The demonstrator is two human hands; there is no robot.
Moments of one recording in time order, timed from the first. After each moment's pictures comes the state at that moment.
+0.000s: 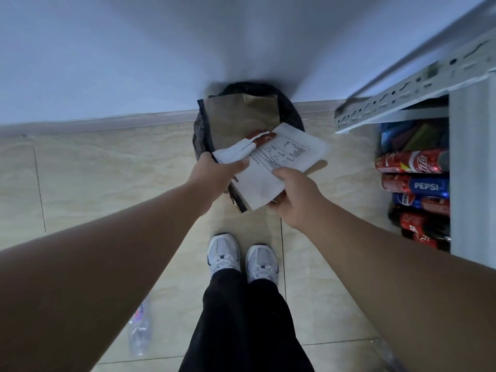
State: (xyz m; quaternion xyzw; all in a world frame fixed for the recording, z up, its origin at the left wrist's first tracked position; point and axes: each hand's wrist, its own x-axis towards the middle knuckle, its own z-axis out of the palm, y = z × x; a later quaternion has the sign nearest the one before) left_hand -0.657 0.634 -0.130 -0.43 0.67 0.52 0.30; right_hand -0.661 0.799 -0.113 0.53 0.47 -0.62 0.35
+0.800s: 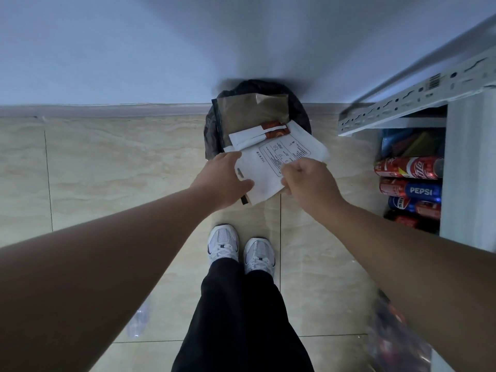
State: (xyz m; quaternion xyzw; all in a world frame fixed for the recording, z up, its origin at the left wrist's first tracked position) left_hand -0.631 0.628 -0.103 -0.13 0.88 0.30 0.35; right_hand -0.660 0.821 -0.083 0.14 0.85 -0.37 0.36
